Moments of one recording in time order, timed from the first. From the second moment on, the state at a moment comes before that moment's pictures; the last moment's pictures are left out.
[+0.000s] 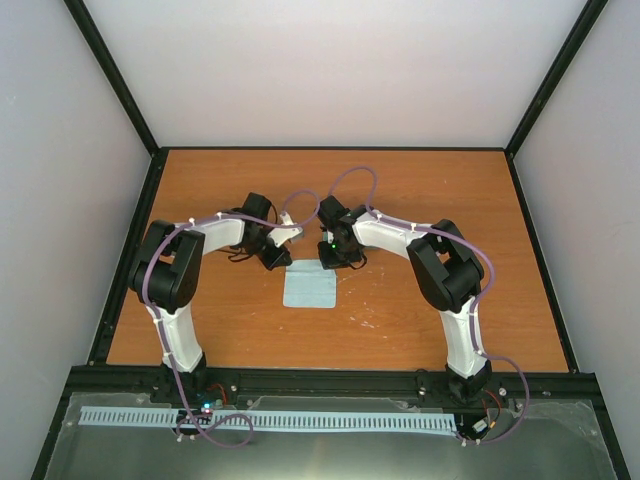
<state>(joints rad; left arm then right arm) -0.33 1.88 1.10 -0.51 0.47 0.53 0.70 2.07 1.46 -0.72 -0.14 0.44</state>
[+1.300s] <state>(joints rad) -0.33 1.75 1.08 -0.51 0.51 0.44 0.69 1.87 1.18 -0.43 -0.20 0.45</state>
